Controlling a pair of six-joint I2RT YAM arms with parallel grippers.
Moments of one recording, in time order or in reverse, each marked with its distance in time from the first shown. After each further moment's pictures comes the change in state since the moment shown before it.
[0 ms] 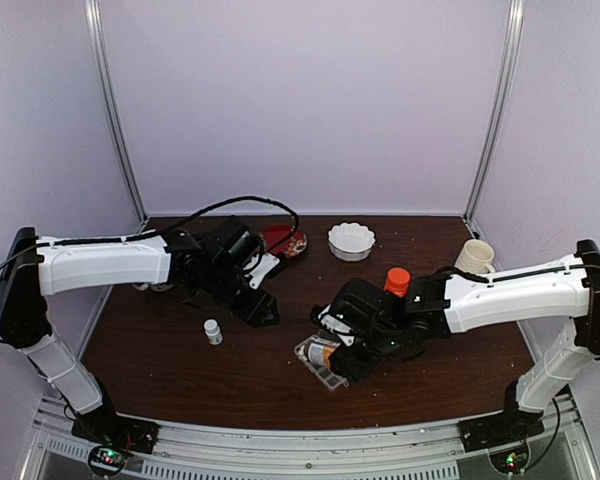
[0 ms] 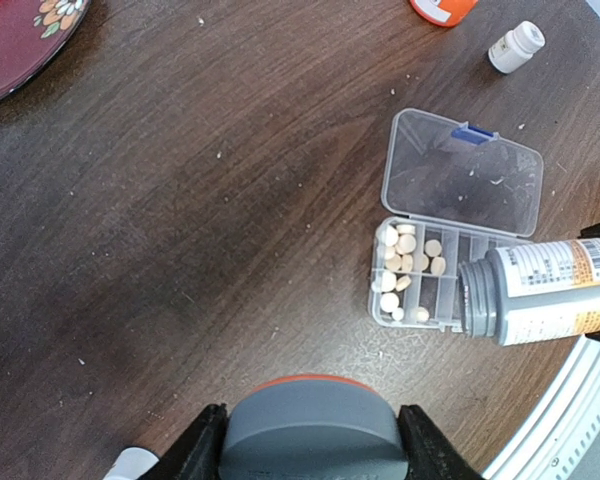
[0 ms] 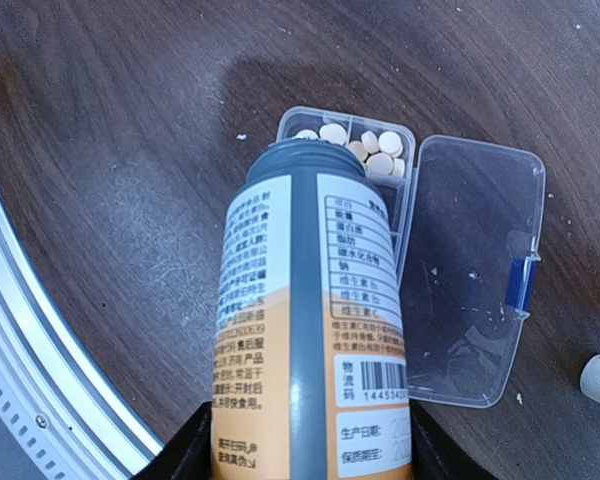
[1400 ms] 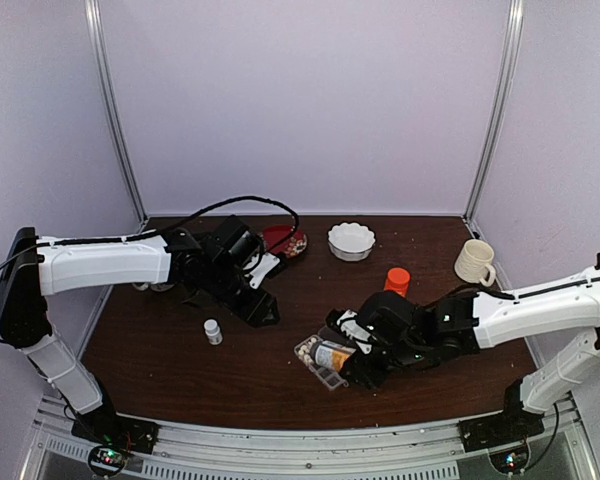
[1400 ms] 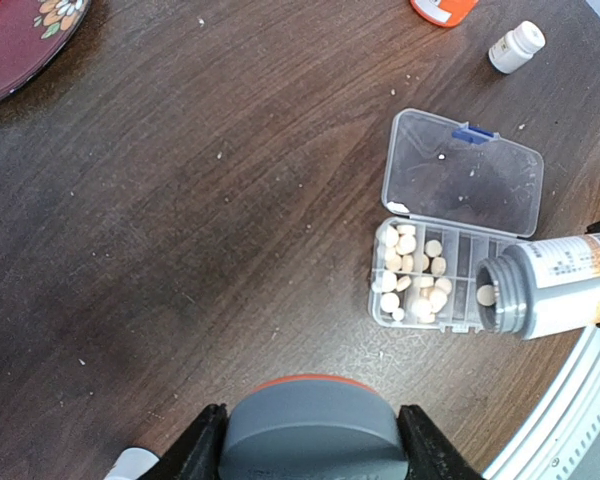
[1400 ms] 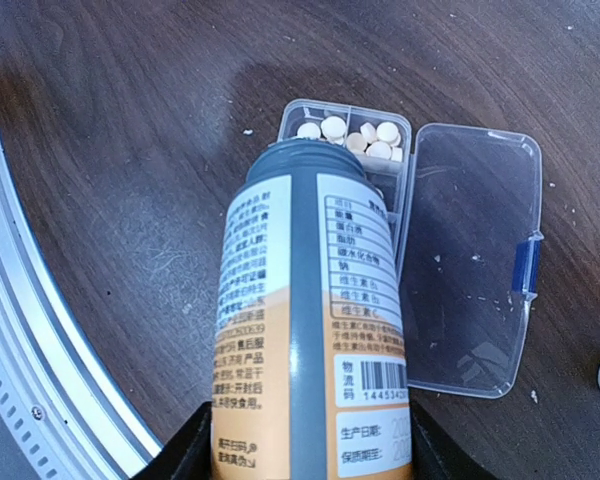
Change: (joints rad) left arm 0.000 0.002 0.003 0.000 -0.001 0.002; right arm 0.005 -0.127 -0.194 0.174 -0.009 0.008
